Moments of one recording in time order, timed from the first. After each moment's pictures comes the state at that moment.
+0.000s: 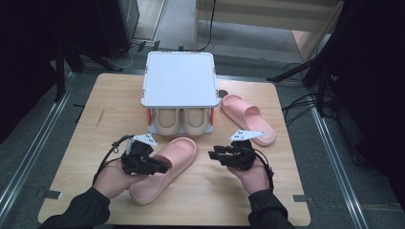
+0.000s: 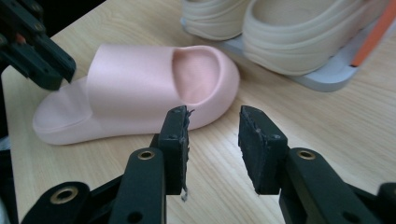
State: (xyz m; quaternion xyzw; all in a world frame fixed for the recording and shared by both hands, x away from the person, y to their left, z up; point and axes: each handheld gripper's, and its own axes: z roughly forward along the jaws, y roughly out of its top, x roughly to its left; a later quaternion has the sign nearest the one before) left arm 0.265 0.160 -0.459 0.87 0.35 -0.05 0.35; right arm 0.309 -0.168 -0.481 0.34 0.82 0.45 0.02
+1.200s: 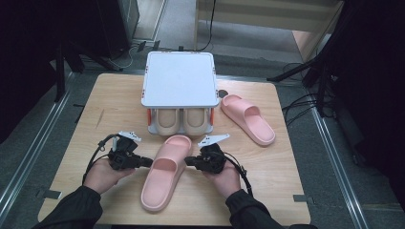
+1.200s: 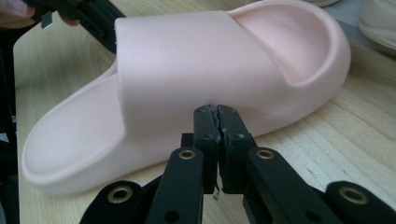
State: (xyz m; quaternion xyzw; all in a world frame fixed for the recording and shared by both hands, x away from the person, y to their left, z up) left arm 0.287 0.204 -0.501 0.84 0.43 -0.06 0.33; right arm 0.308 -0.093 -0.515 0.31 0.85 0.42 -0.03
